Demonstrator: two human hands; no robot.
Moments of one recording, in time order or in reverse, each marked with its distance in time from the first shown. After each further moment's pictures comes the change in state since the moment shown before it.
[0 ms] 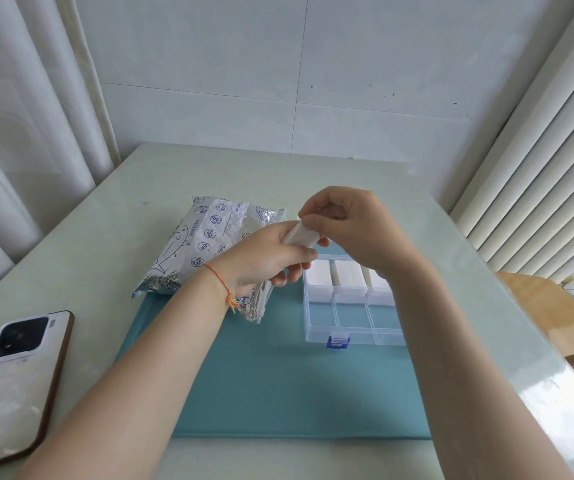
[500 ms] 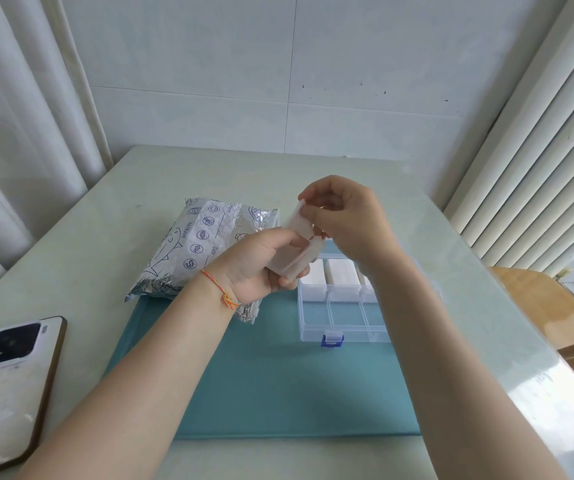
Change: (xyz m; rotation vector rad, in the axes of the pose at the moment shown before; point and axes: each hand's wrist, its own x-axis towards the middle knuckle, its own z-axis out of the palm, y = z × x) left_hand 0.005 -0.001 0.010 -0.517 -0.064 -0.202; right_hand 0.004 0.003 0.006 0.186 0.181 0.037
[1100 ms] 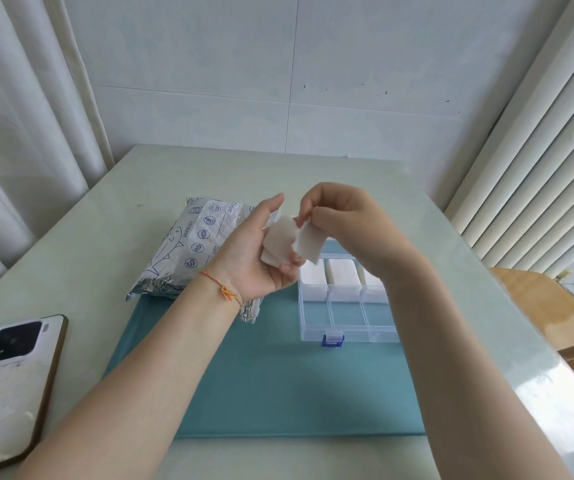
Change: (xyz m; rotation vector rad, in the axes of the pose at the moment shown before) left_hand 0.000 0.008 -0.003 -0.361 0.026 -0.107; right_hand -0.004 -0.006 -0.007 0.022 -0.231 0.023
